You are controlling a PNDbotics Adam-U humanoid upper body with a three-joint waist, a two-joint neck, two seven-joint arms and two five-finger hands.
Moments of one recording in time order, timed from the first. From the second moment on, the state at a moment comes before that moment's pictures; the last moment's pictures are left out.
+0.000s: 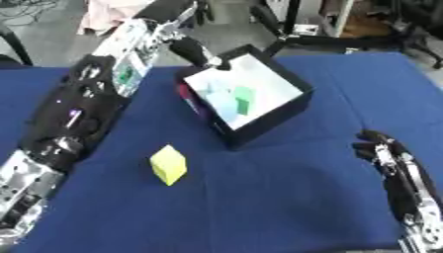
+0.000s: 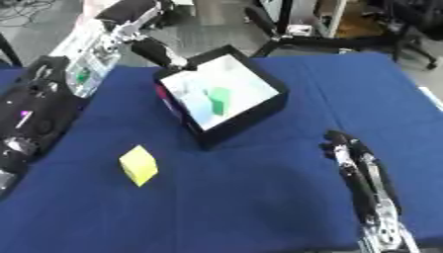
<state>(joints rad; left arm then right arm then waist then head) -0.93 0.51 -0.39 -1.31 -0.72 0.02 -0.44 -0.09 -0.16 0.16 -1.64 -0.02 -0.10 -0.07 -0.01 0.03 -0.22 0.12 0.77</state>
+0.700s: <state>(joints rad) -0.73 0.82 -0.60 -1.66 -0.53 -0.09 -0.90 -0.09 -0.18 0.15 -1.64 -0.01 -0.10 -0.07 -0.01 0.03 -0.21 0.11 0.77</state>
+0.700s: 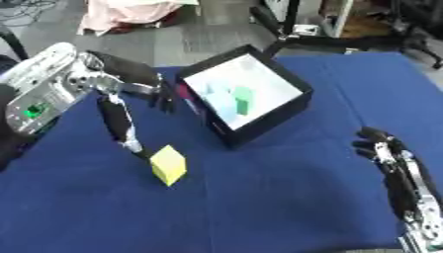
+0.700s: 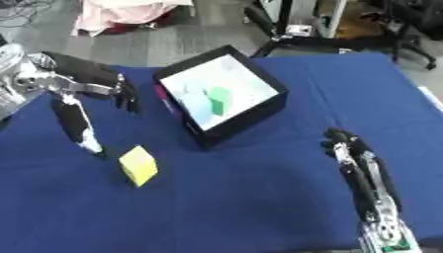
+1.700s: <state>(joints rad) -0.70 0.75 -0.64 -1.57 -0.56 -0.15 -0.89 -0.09 -0.18 0.15 -1.64 -0.01 -0.10 -0.07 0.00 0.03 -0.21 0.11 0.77</state>
